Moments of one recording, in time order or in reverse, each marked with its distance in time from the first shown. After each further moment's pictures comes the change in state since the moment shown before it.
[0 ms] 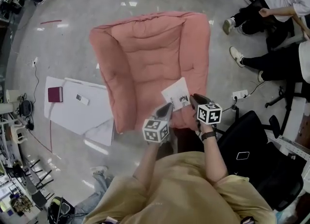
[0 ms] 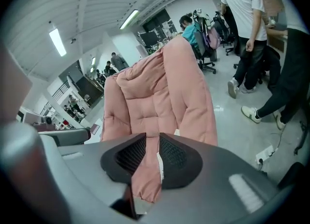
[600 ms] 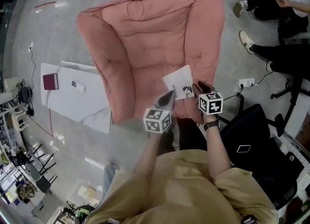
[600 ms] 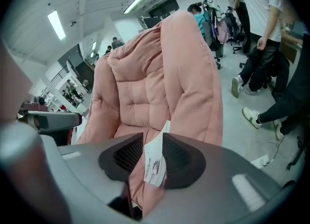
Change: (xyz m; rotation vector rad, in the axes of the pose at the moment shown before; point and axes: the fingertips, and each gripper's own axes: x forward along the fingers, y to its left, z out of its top) left arm 0.053 0.045 -0.026 -0.067 0.067 0.044; right arm 0.072 -0.048 -0.028 -0.106 0.128 -0.039
